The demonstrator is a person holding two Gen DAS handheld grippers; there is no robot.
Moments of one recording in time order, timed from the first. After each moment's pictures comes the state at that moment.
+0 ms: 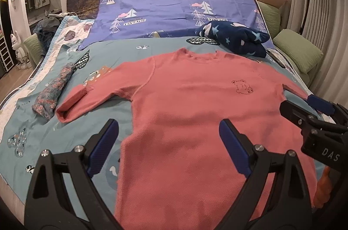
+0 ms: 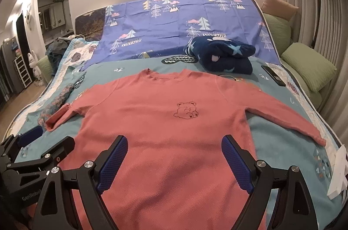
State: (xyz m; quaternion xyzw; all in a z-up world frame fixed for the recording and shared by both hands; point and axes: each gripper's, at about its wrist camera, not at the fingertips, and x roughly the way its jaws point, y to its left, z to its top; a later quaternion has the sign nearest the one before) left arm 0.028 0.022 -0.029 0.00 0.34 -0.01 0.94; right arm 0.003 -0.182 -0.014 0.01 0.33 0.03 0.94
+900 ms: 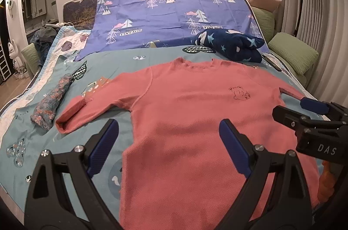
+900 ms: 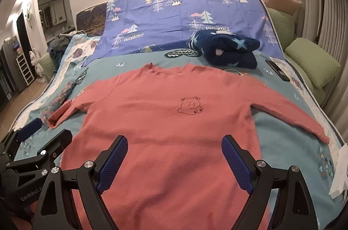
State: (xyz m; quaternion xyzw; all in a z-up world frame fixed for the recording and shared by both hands) left arm 0.029 0.025 -0.027 0.01 0.31 -0.03 0.95; right arm 0.012 -0.179 -0.017 0.01 0.36 0.04 0.93
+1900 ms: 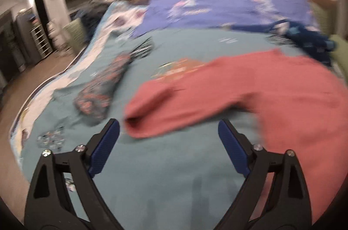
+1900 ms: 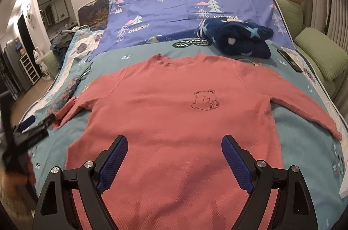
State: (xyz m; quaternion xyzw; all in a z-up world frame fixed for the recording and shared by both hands) left arm 0.104 0.186 -0.073 0.01 0.37 0.15 0.92; right arm 0.041 -0.168 -0.031 0.03 0.40 0.06 0.92
